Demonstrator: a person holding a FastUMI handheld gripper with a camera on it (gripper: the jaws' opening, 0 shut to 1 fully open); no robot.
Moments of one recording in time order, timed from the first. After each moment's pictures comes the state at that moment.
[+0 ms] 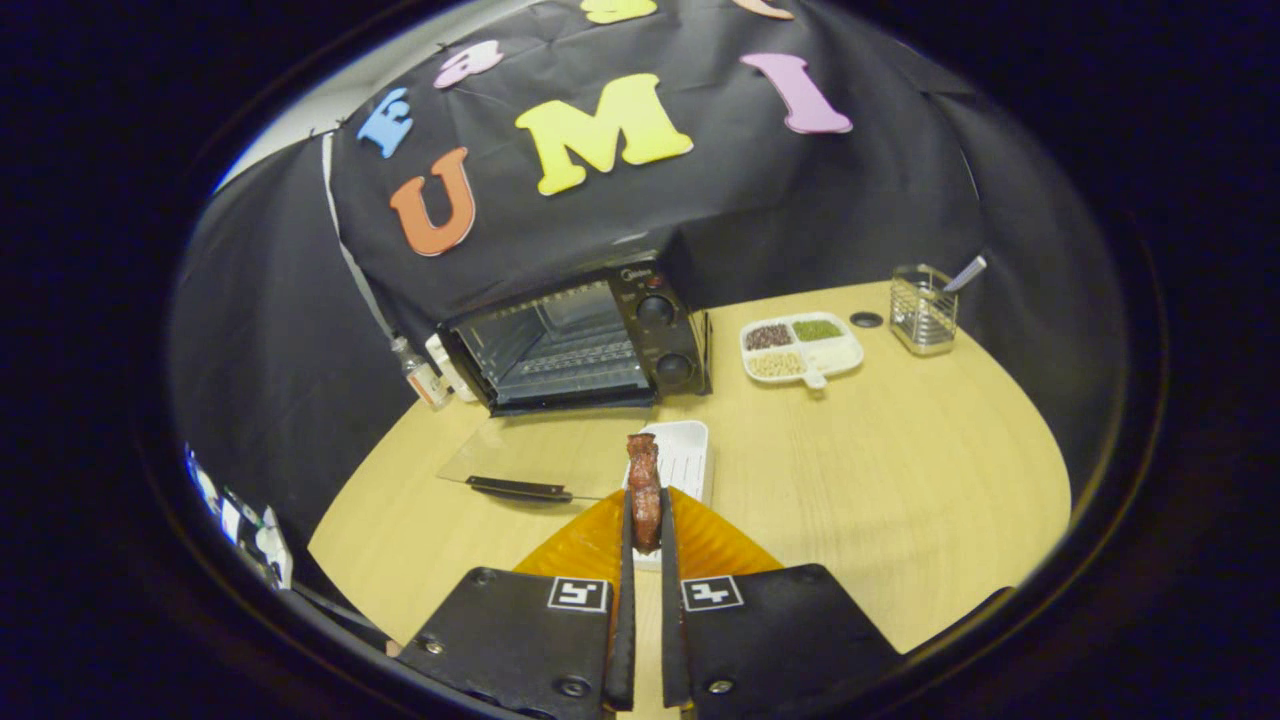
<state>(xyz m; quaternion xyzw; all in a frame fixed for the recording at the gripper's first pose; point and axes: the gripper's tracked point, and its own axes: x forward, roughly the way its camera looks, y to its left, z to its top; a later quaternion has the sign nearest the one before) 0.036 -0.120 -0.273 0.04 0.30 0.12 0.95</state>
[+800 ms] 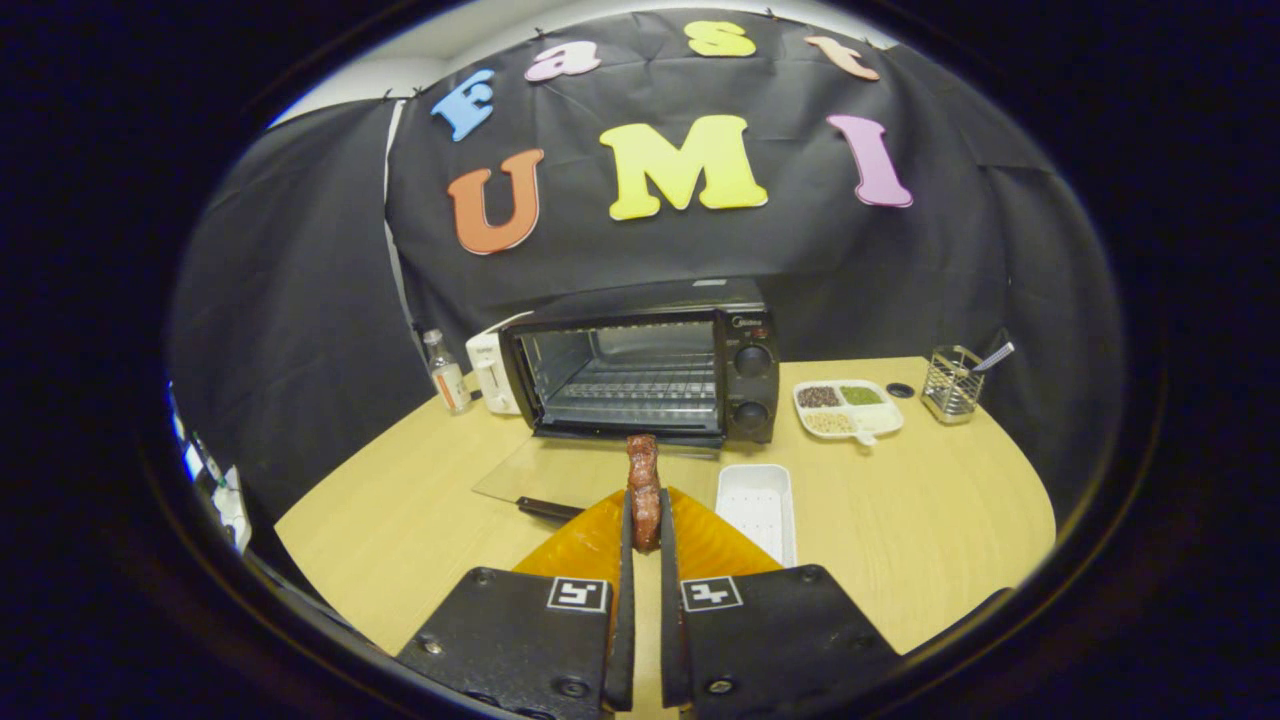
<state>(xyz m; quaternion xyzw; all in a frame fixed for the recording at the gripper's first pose) 0.039 -0.026 -0.288 -0.01 0.24 0.13 0.96</state>
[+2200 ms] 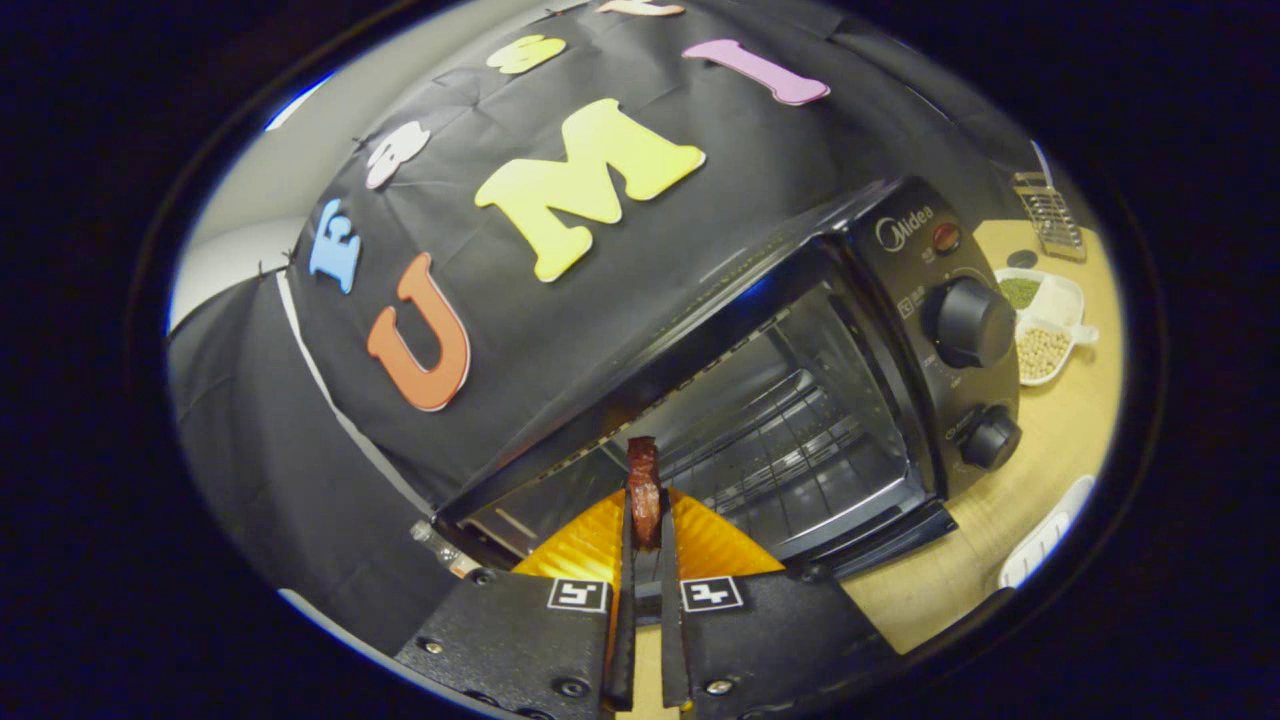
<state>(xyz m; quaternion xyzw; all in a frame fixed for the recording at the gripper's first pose) 0.282 0.062 -0.312 0.32 0.15 0.12 0.93</state>
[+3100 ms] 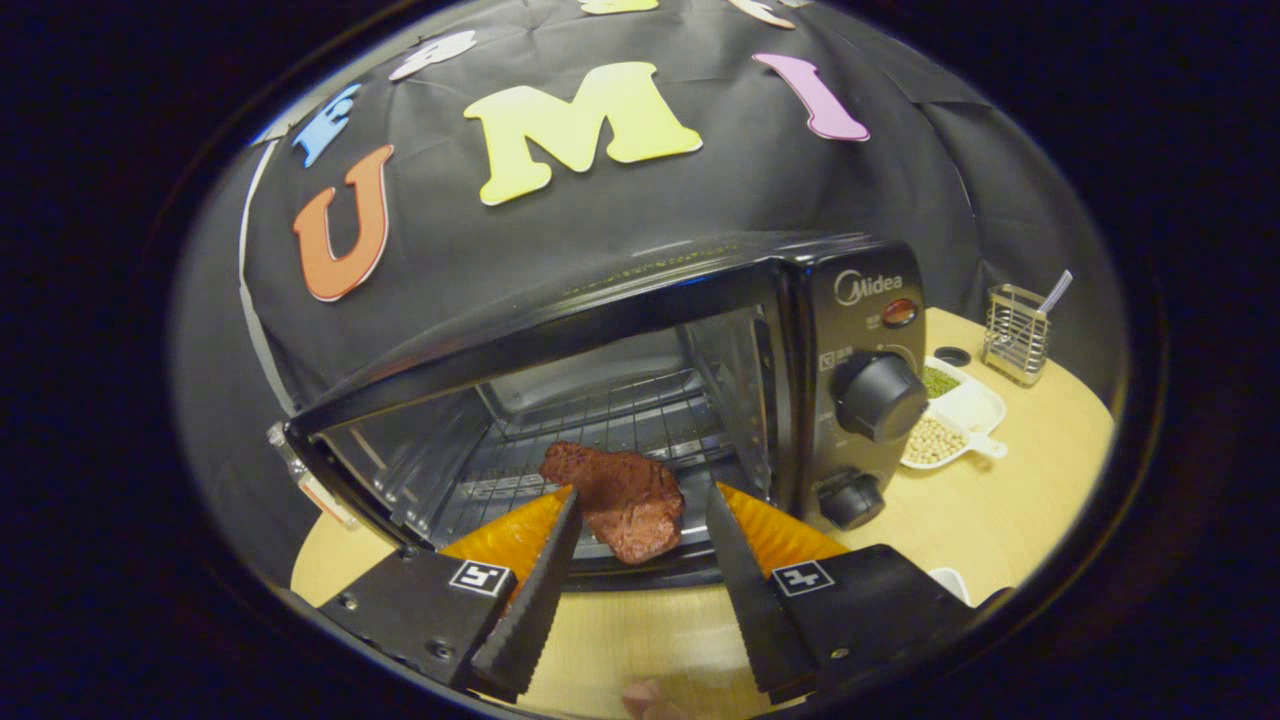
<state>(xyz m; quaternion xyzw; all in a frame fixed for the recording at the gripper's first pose) 0.256 0.001 -0.348 0.08 0.23 0.00 0.97</state>
